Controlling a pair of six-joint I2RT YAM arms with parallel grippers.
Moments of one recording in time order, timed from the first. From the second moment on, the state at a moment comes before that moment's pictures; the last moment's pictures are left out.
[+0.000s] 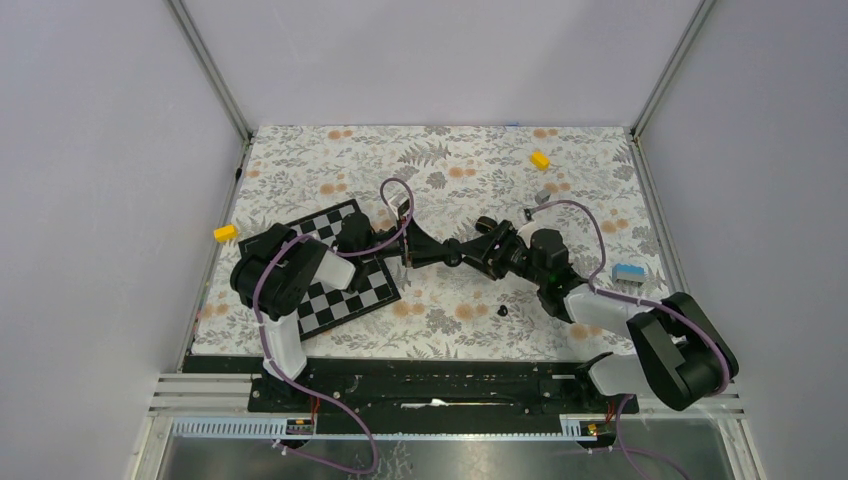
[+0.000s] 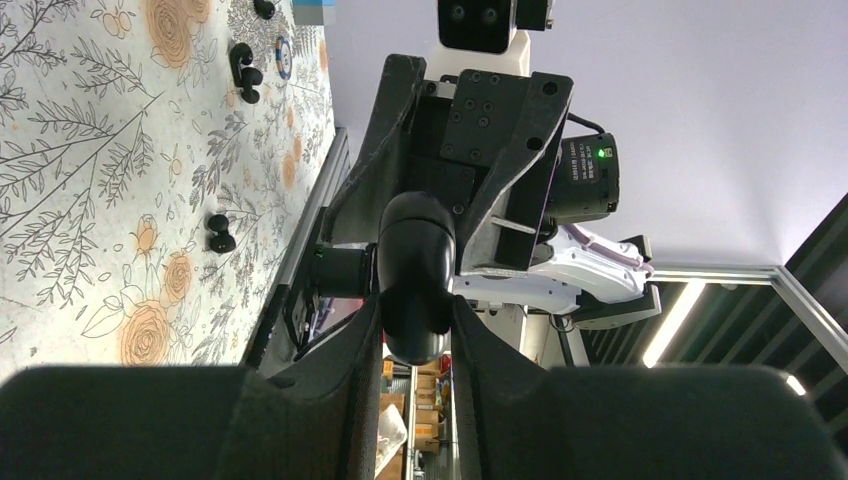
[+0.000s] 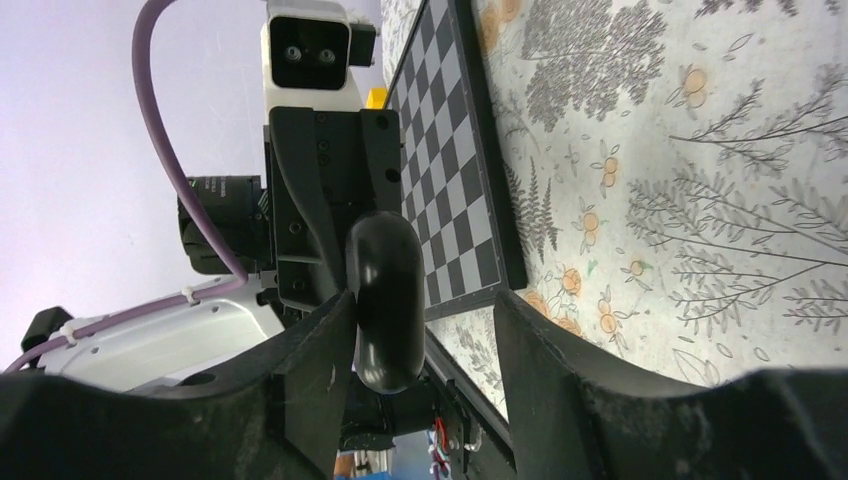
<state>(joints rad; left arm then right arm) -0.47 1.87 0.64 1.24 0.95 -1.58 0.48 1.34 0.41 0.65 -0.39 1.26</state>
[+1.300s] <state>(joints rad) -0.46 1.67 0.87 0.15 0.93 -0.79 0.46 1.01 0.64 -0.63 0.37 0.71</state>
